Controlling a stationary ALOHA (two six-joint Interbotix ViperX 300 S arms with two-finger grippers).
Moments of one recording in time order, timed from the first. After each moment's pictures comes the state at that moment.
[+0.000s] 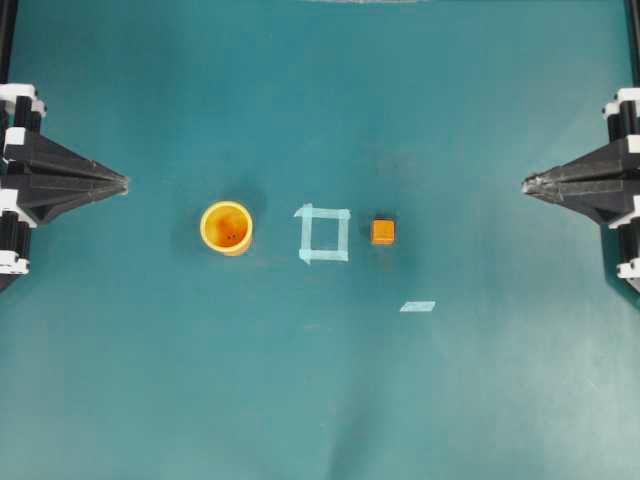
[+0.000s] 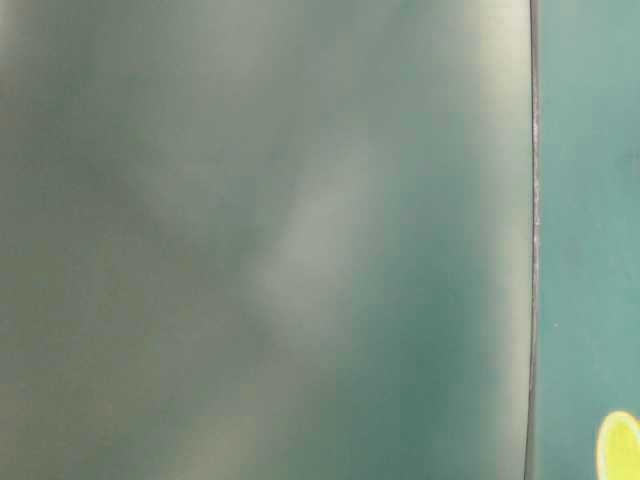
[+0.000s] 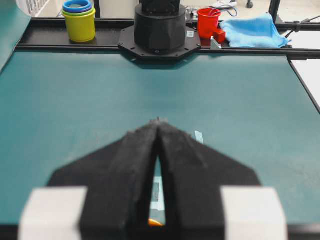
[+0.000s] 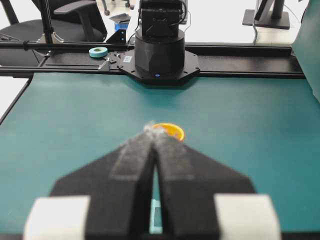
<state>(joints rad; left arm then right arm) 0.00 -0.96 1.18 0.00 -0.30 0.00 0.00 -0.97 1.19 0.00 -0.29 0.00</state>
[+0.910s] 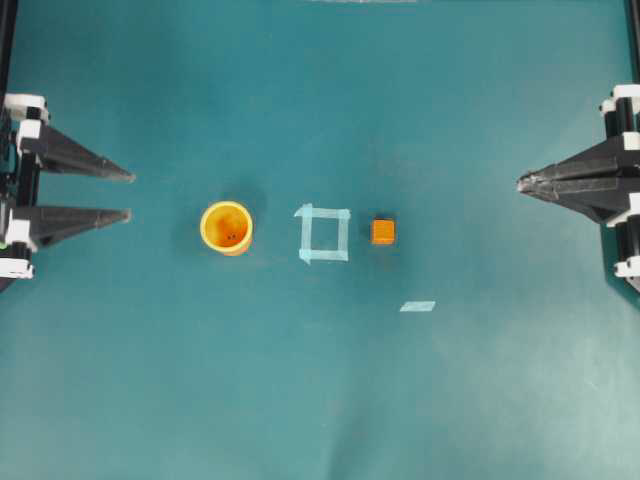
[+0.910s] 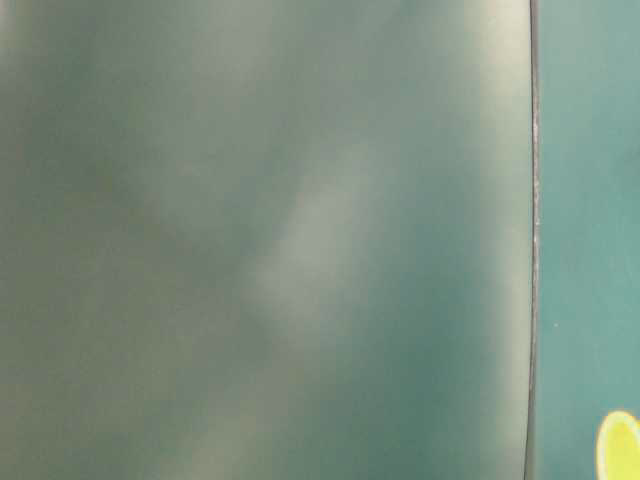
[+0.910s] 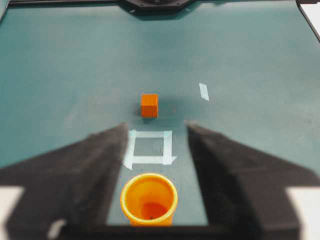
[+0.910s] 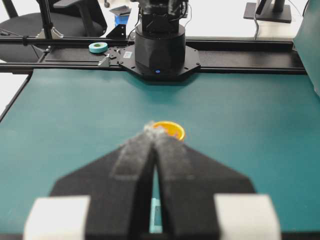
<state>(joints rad) 0.00 -0.96 1.18 0.02 -0.15 0.02 0.00 -0.95 1.15 0.00 -0.24 0.00</state>
